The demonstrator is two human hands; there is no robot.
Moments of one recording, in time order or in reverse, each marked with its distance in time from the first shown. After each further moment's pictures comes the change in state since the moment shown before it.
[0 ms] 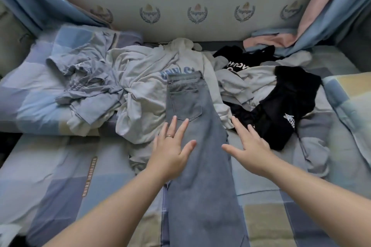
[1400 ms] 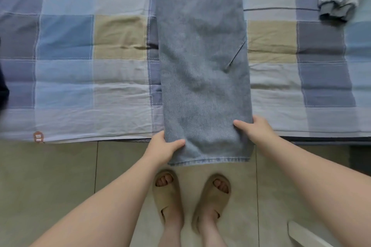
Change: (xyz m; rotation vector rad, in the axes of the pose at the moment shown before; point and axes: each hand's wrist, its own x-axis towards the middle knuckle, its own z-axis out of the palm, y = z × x) left_hand -0.432 -0.101 0.349 -0.780 -0.293 -0.816; right_hand -0.287 0.267 0.360 0.507 -0.144 0.613
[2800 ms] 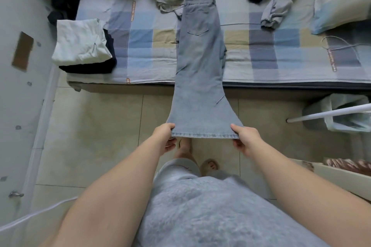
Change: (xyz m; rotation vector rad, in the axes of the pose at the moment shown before) left_hand -0.499 -0.060 -0.029 -0.335 0.106 -0.349; right_hand -0.508 0.117 -0.065 0.559 -0.051 0.231
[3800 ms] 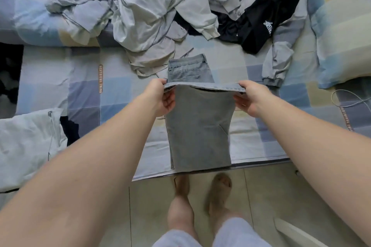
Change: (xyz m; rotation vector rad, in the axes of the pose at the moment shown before) left_hand 0.176 0.585 0.096 -0.183 -0.196 0.088; right_hand 0.230 -0.511 0.192 0.159 0.145 -0.104
